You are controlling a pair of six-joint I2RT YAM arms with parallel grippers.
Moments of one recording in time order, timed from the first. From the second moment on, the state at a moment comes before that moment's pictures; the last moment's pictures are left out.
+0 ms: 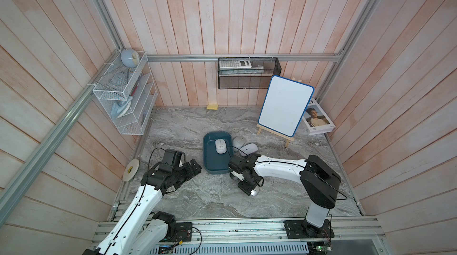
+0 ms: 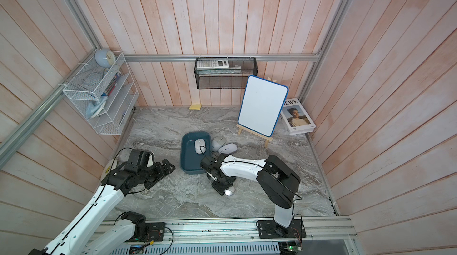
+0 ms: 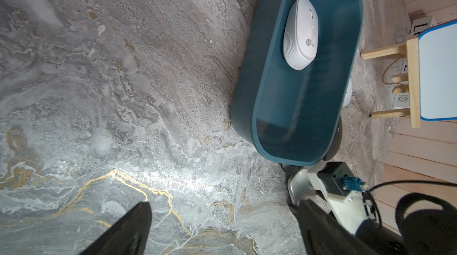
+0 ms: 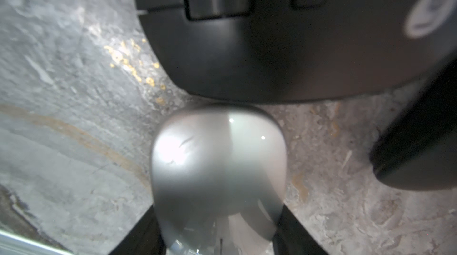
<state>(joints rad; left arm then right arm) -0.27 0.88 0.70 -0.82 0.22 -0.77 1.01 1.79 1.16 -0.94 0.06 0.15</state>
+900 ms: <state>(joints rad) -0.27 0.88 0.70 -0.82 0.20 -0.77 0.93 1.88 1.87 -1.26 0.11 0.17</state>
